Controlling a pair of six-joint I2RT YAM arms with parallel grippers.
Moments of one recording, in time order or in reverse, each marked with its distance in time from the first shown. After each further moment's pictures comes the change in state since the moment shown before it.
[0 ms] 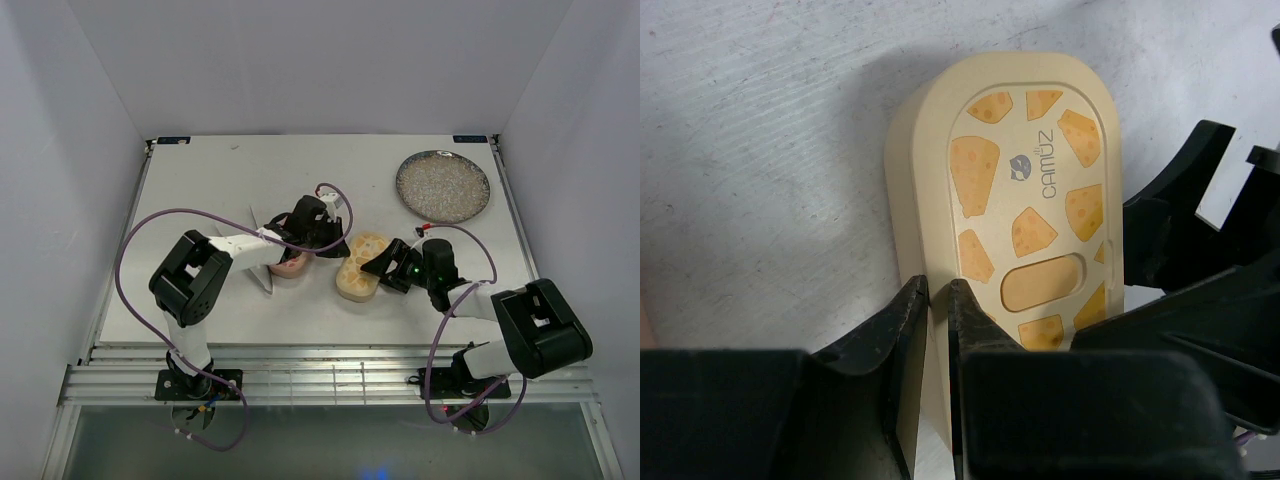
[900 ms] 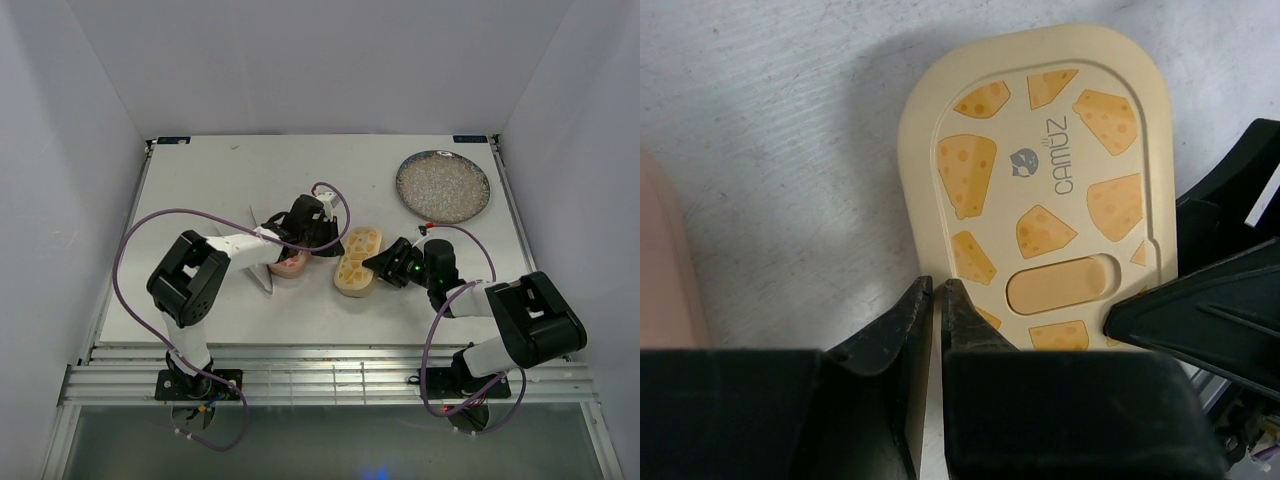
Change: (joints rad) left arm 0.013 -0.011 -0.004 -0.019 -0.032 0.023; right arm -0.006 0.065 -0.023 0.183 -0.007 0.100
